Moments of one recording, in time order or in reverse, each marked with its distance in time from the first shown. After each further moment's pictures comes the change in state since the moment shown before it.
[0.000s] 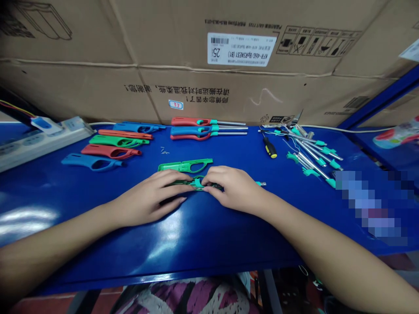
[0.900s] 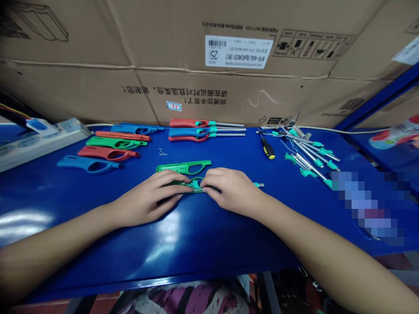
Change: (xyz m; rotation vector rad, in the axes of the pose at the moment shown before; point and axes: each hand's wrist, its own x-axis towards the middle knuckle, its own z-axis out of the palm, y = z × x) left_hand -0.001 -0.006 0.003 -0.064 0.031 0.000; right_hand 0.000 -0.003 -0.002 -0.055 -0.012 0.001
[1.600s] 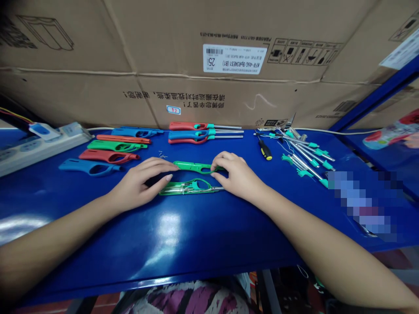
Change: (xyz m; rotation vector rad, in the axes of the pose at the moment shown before) left_hand 0.001 -0.025 -0.009 -0.009 0.309 -0.082; right_hand 0.006 0.028 -0.002 0.064 0.214 0.145
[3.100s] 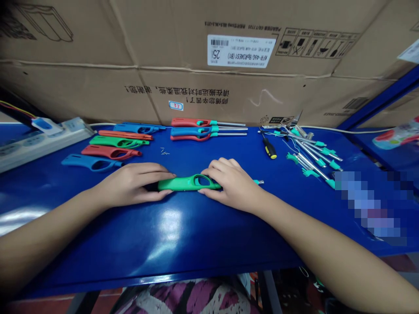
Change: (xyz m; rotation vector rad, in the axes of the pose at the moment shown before) left_hand -0.004 -0.003 -0.021 0.165 -0.198 0.201; right_hand -0.007 -0.019 0.005 -0.161 -0.158 -0.161
